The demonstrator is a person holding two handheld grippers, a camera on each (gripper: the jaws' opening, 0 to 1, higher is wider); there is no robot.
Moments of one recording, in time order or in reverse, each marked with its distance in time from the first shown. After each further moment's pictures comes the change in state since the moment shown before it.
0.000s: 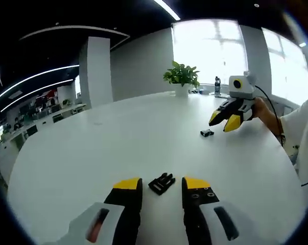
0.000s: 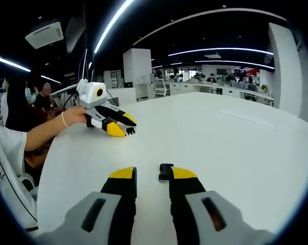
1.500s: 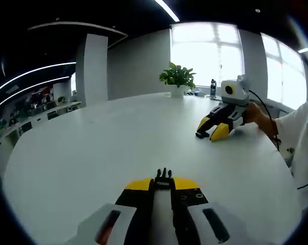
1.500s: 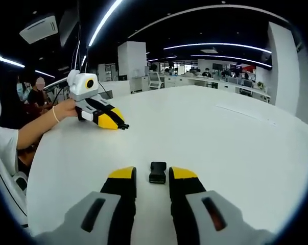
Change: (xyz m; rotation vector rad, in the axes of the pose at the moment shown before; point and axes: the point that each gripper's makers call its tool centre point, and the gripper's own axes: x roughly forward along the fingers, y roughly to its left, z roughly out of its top) left arm 0.003 -0.010 -0.001 -0.024 -0.007 -0.039; right arm 0.017 -0.013 -0.011 -0.009 0.061 -0.050
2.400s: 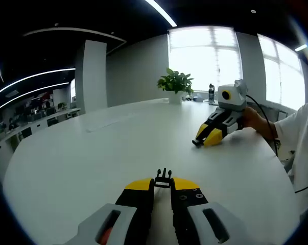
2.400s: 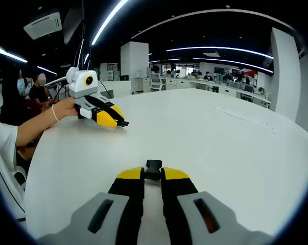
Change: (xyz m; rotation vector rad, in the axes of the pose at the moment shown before) left arm 0.005 -0.014 0.018 0.019 -0.050 -0.012; right arm -0.010 -0.003 0.002 -0.043 -0.013 0.008
